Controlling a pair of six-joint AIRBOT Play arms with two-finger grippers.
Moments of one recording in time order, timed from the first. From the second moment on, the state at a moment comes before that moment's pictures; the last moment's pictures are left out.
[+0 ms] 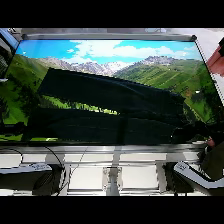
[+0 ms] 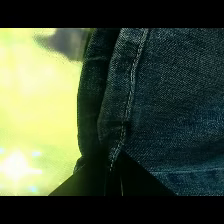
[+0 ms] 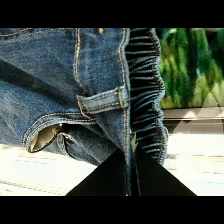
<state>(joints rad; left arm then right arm) 0.96 -1.47 0.92 1.16 -1.18 -0.68 -0.86 -1.15 0.81 -1.25 1.46 0.92</state>
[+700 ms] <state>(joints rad) 0.98 -1.32 1.22 0.86 -1.22 -0.69 -0.86 -1.15 1.03 -1.11 1.57 0.93</state>
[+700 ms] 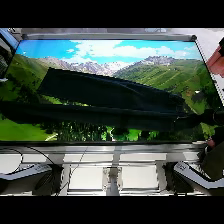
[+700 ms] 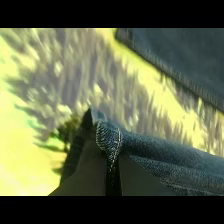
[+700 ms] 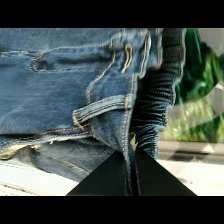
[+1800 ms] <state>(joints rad) 1.13 -1.28 1.02 1.03 -1.26 -0.65 -0.86 -1.15 0.85 -1.46 1.77 1.16</state>
